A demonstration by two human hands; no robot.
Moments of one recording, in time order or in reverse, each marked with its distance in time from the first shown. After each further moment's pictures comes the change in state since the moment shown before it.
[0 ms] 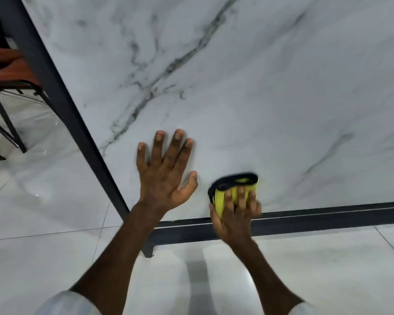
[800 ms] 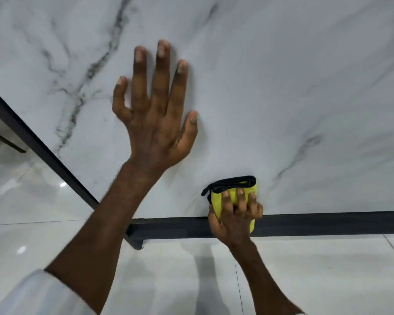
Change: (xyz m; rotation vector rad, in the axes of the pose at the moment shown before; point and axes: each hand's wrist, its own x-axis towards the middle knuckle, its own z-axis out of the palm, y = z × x) left_hand 0.155 0.071 -0.022 0.061 0.145 -0.092; right_hand 0.006 0.078 -0.006 0.158 0.006 0.010
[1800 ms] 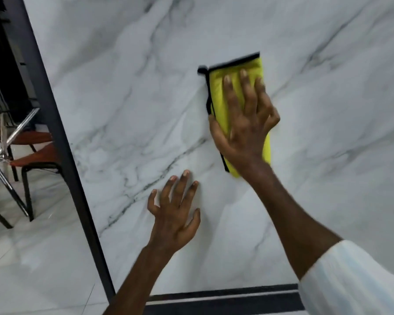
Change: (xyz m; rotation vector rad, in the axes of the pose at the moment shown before) left_hand 0.012 -0.003 -0.047 -0.144 -0.177 -0.025; right_hand 0.426 -0.071 -0.191 -0.014 0.381 -0.125
